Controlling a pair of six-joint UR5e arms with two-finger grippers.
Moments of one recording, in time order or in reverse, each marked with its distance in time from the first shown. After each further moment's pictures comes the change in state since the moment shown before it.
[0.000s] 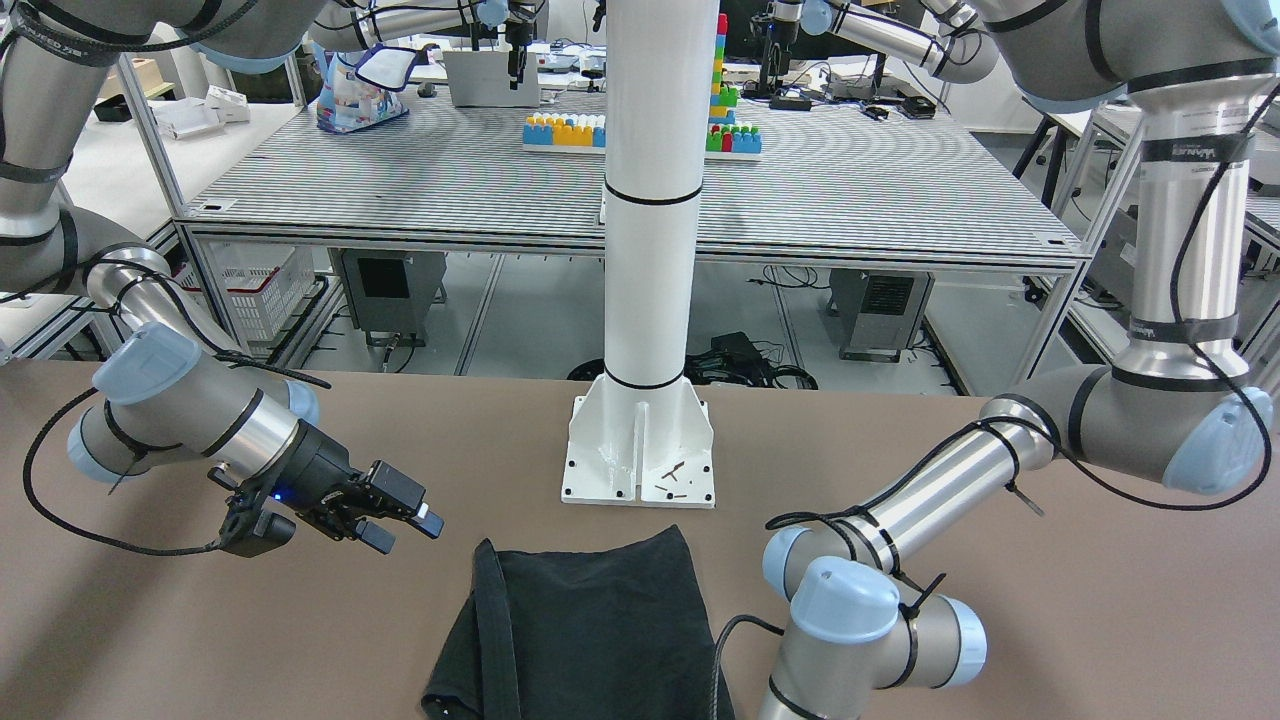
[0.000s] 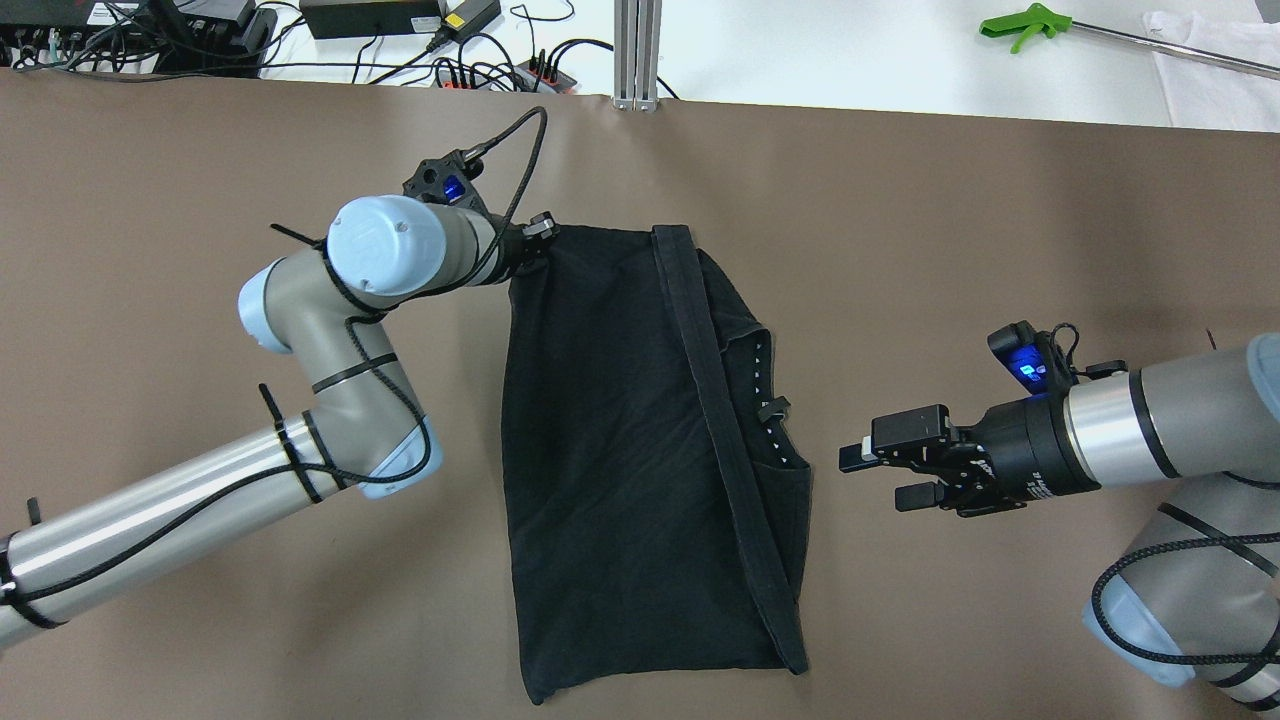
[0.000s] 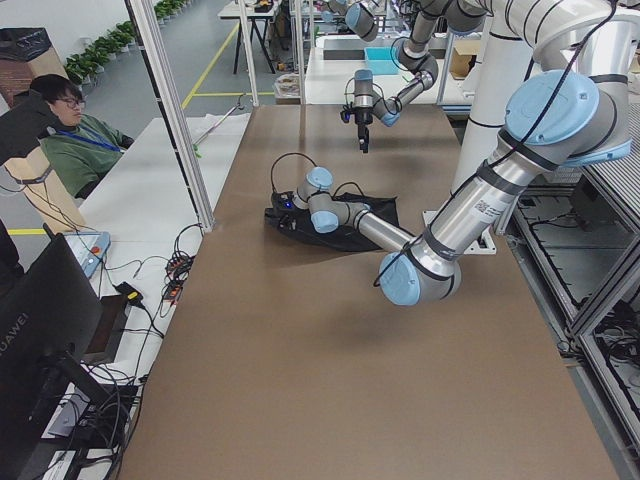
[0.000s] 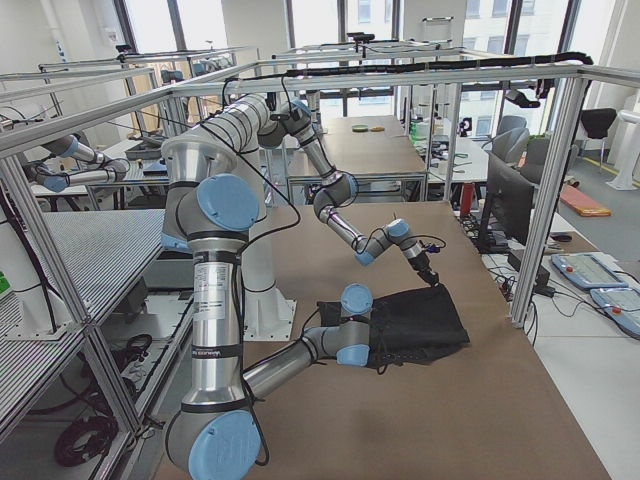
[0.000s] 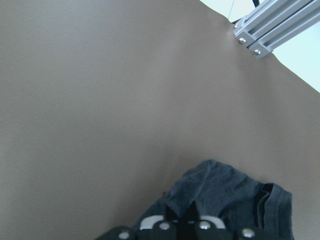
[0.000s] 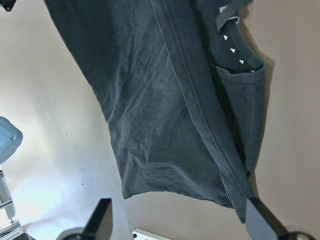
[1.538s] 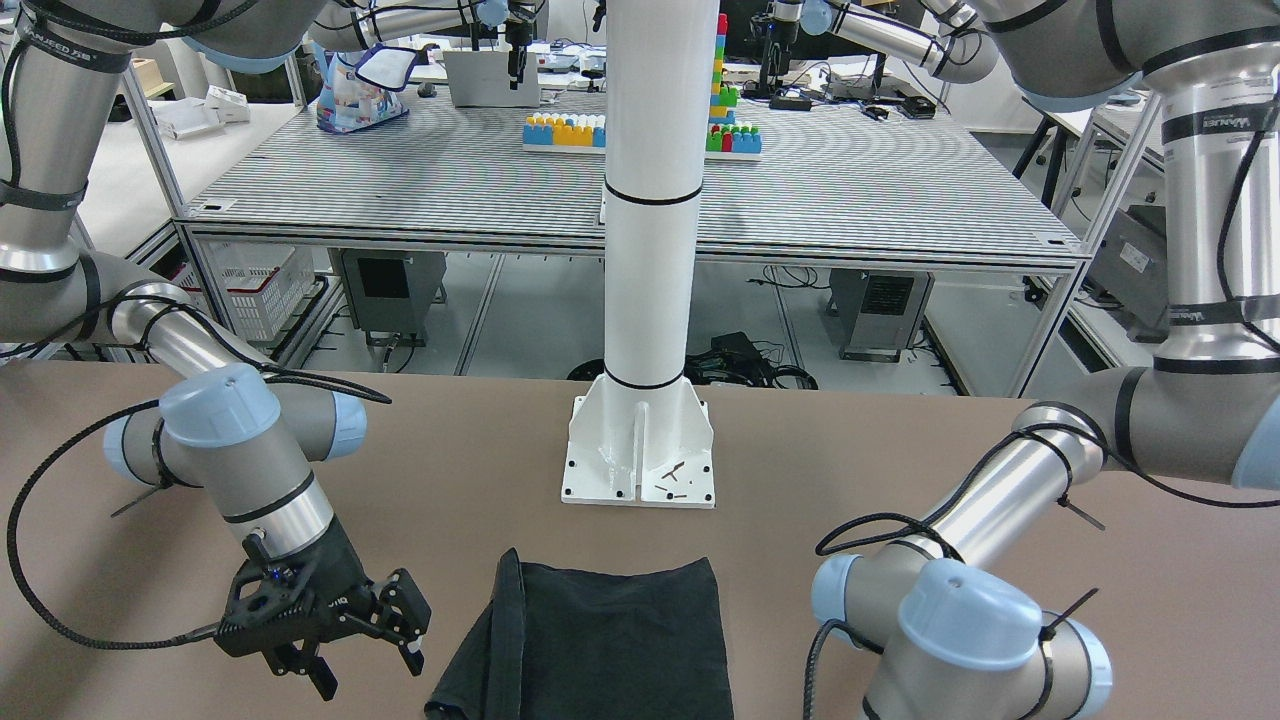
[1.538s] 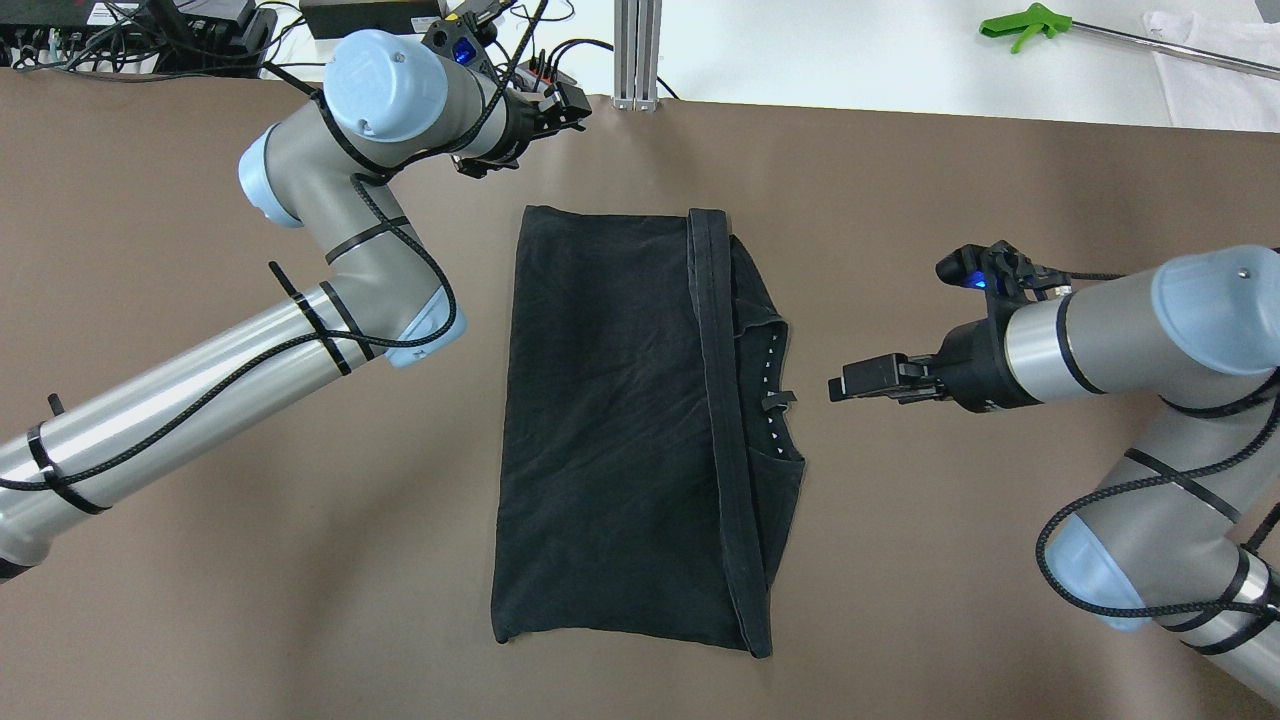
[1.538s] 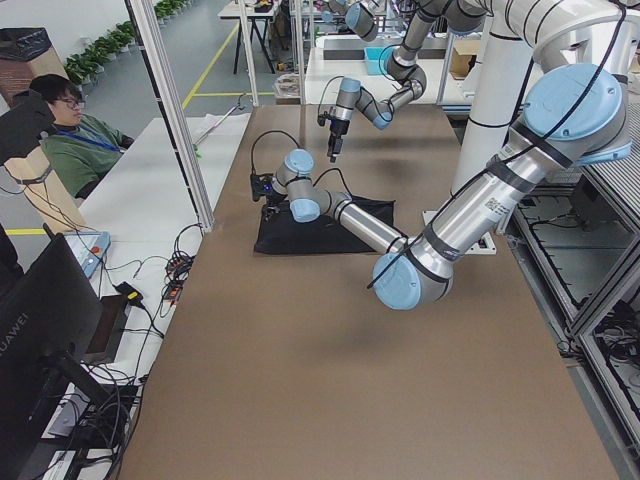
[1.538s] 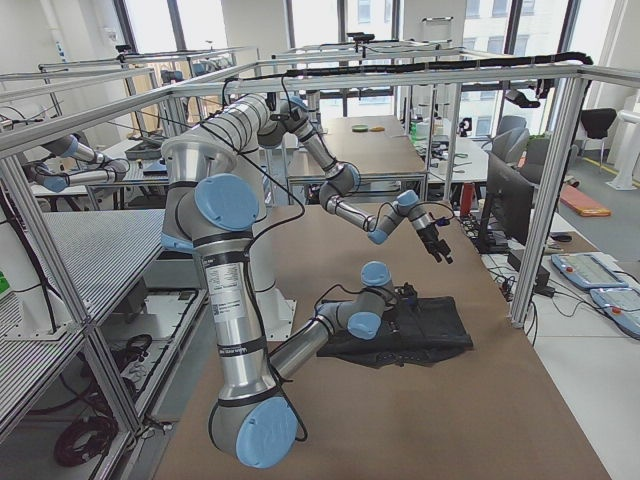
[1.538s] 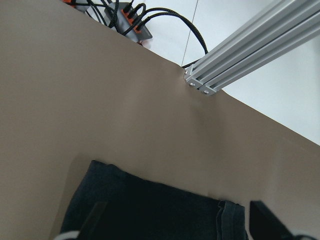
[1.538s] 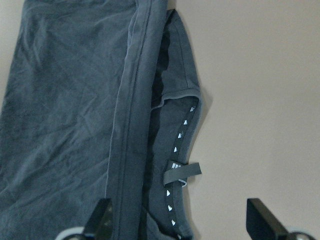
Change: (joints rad) left arm -0.156 0.066 -0.175 0.017 -0.214 0.115; right arm 0.001 0.212 -0.047 -0.533 -0.353 -0.660
